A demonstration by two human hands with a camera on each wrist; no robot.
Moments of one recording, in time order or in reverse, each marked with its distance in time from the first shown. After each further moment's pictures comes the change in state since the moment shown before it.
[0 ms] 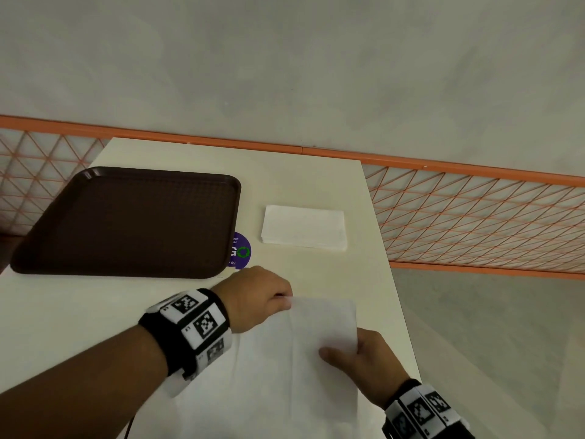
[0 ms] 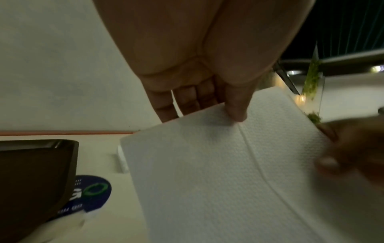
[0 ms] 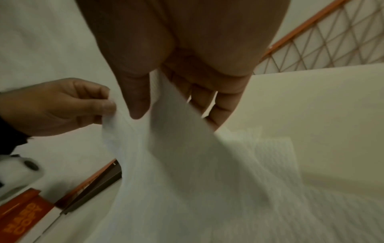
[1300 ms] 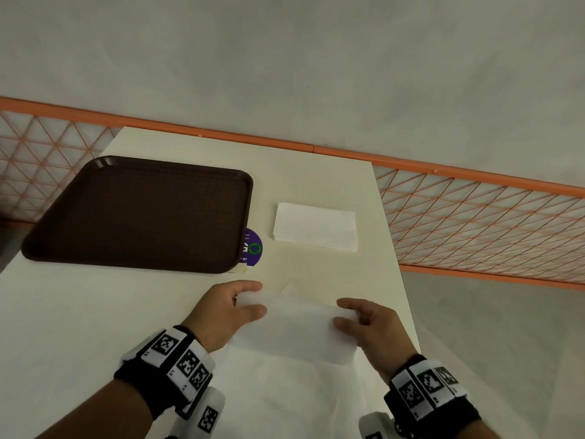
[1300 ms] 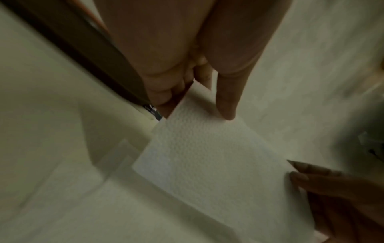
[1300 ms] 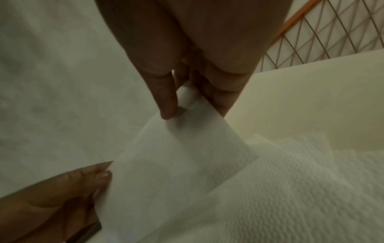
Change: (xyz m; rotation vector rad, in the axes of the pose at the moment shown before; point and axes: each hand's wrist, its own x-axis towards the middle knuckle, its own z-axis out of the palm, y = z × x) left_hand -0.043 -0.051 0.047 -0.871 0.339 -0.505; right_hand 0.023 -0.027 0.005 0.190 0.152 -0.024
